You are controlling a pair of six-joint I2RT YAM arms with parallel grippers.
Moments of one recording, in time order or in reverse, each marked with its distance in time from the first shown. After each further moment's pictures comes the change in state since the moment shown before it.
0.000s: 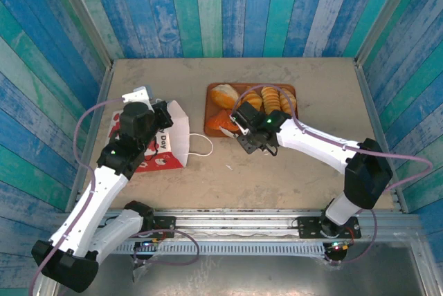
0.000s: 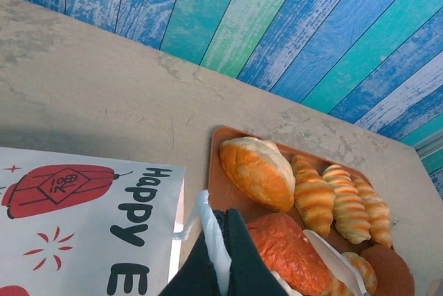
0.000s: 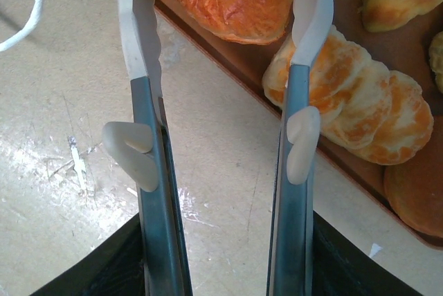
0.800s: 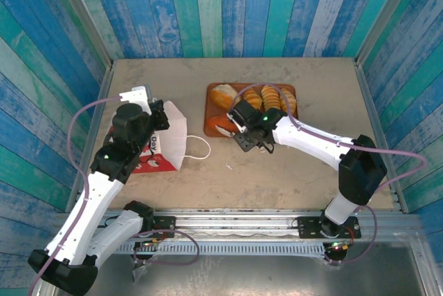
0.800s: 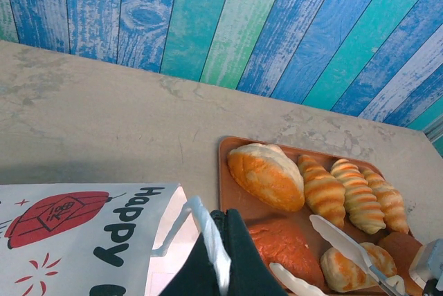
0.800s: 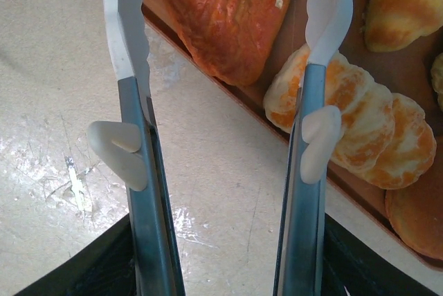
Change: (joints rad) left arm 0.000 -0.045 0.040 -0.048 0.003 0.140; right arm -0.010 0.043 0.035 0.015 -0.003 -0.036
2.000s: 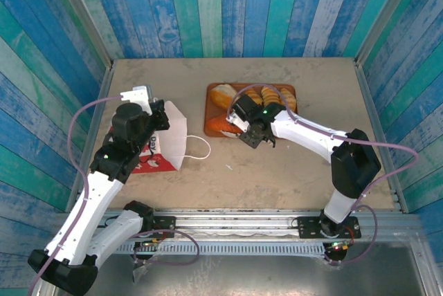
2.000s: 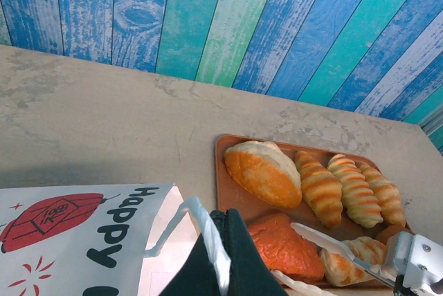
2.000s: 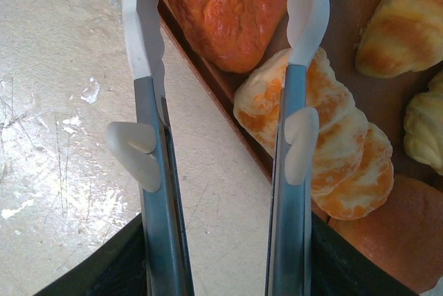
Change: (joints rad) left arm 0.000 0.002 0.008 -0.007 0.022 0.018; right arm -0.065 0.061 0.034 -0.034 0.000 -0.331
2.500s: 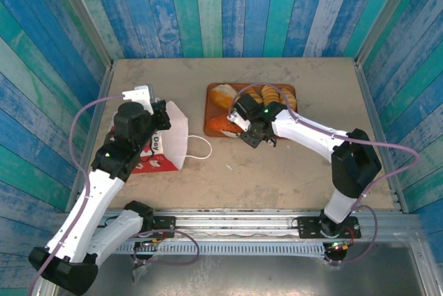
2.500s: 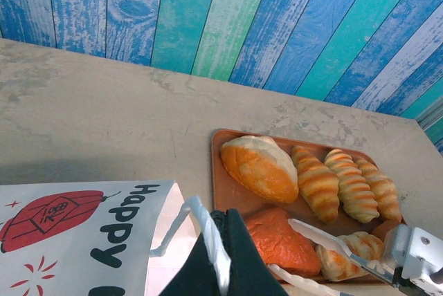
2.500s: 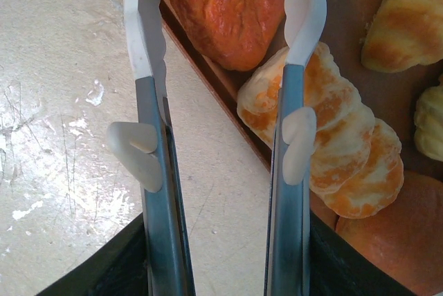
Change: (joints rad) left arm 0.000 0.016 0.000 0.002 0.015 -0.010; right arm -0.013 -0.001 0.000 -0.003 -0.033 0.045
